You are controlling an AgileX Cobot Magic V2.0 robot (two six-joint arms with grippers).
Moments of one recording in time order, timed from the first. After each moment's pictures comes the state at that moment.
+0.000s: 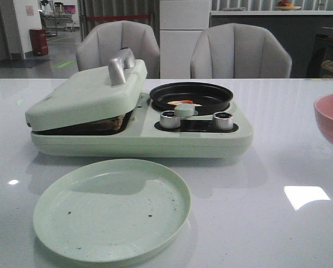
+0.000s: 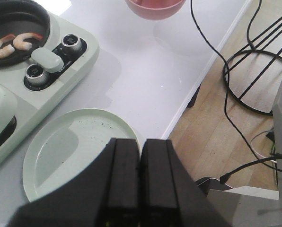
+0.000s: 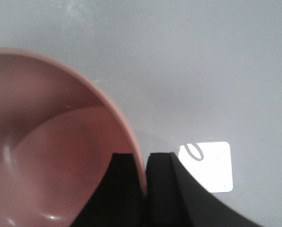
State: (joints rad) left arm -0.71 0.95 -0.99 -0.40 0.84 0.47; right arm -0.25 1.56 -1.05 0.14 0.78 -0.11
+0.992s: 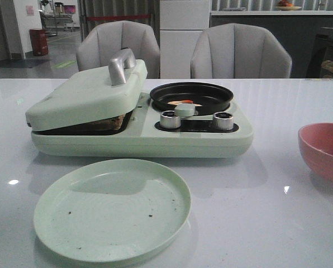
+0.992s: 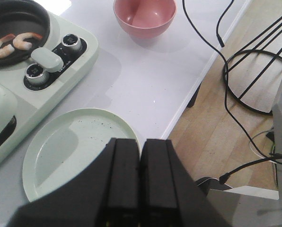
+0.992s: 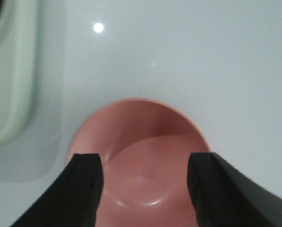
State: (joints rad) left arm -0.71 0.95 -0.99 -0.40 0.84 0.47; right arm -0.09 1.42 -1.05 0.20 0.65 -0.18
